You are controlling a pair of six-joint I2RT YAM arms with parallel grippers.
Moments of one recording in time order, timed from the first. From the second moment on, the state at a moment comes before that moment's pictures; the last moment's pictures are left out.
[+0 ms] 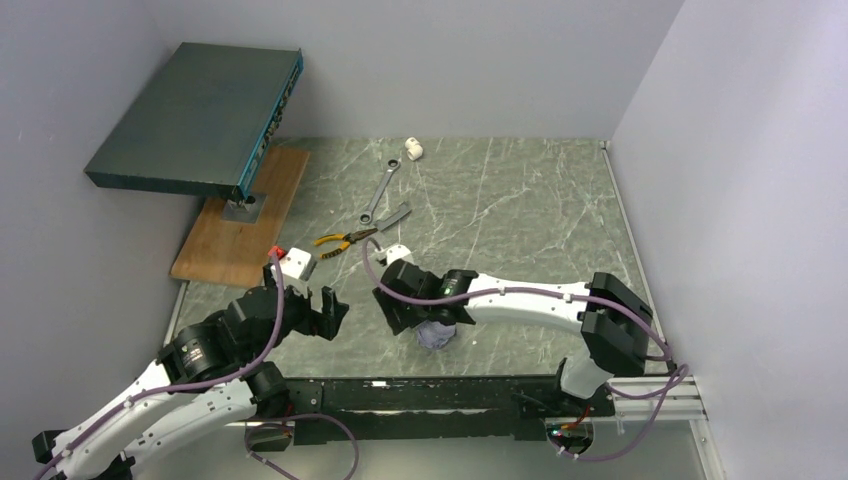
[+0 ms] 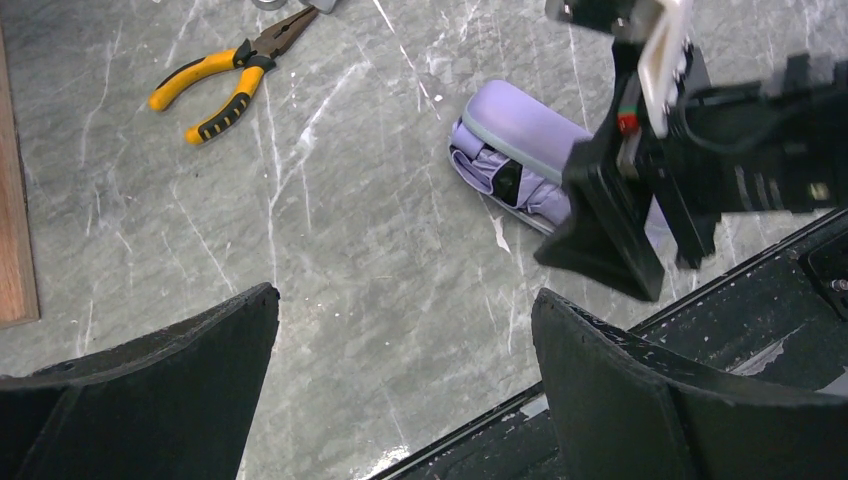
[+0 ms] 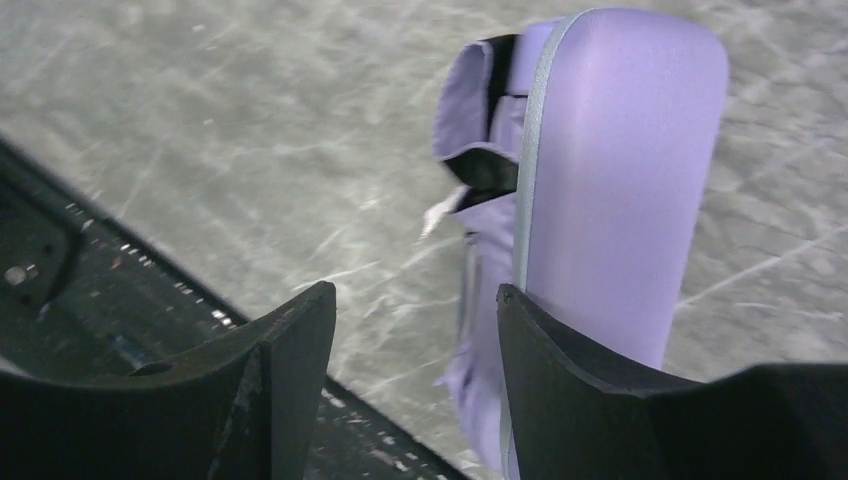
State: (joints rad) left arm -0.95 0.42 0.72 -0.78 -0.37 -0.38; right arm 1.19 1.59 1.10 -0.43 0.20 0.53
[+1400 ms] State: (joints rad) left arm -0.95 0.47 0.72 -0.78 -0.37 -0.38; right arm 0.98 1.71 1.11 -0.46 0.11 0.43
